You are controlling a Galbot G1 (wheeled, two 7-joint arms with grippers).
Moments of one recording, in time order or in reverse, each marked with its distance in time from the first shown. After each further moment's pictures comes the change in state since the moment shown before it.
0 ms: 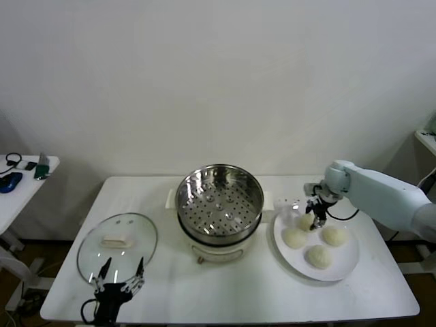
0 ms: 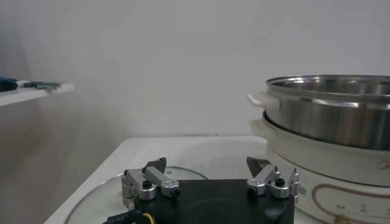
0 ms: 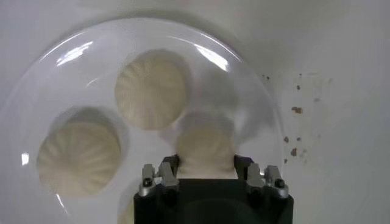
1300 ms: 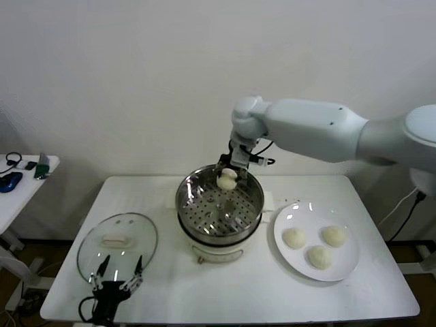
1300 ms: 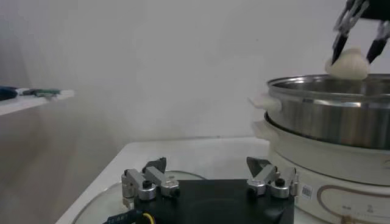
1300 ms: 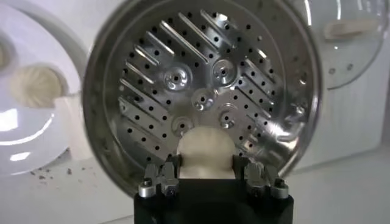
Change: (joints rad) left arm -0.007 0.021 -0.004 0.003 0.009 -0.003 -0.003; right arm 0.357 0.442 -0.173 0.140 -0.337 0.674 0.111
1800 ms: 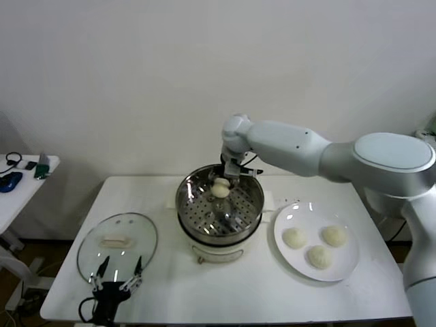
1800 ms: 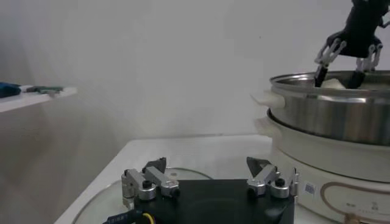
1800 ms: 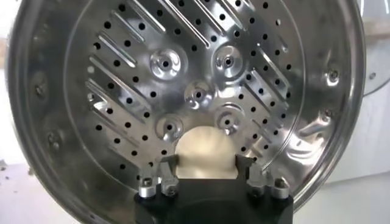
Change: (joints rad) left arm -0.002 -0.010 -0.001 0.005 0.007 -0.002 -0.004; right arm -0.088 0.063 0.041 -0.145 -0.044 0.076 0.045
